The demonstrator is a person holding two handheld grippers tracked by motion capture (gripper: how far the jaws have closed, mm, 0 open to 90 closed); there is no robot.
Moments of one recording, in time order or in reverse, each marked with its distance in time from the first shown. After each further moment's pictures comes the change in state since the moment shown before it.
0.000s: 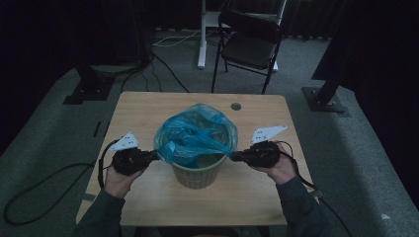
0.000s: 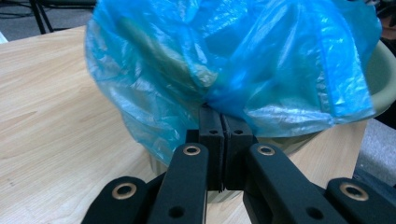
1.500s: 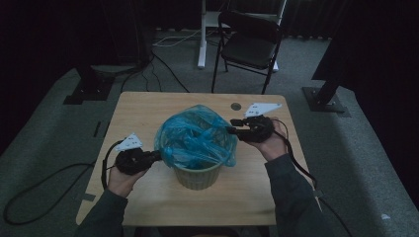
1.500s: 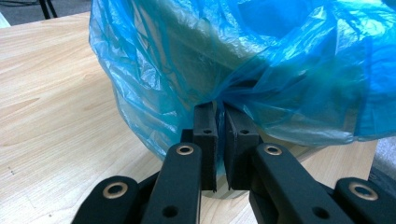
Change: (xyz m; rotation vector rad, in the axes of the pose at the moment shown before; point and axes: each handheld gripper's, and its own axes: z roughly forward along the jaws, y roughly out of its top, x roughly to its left) left arm 0.007 -0.008 0.011 0.025 0.015 -0.020; right arm -0.034 0.054 0.009 -0.042 -0.271 -0.033
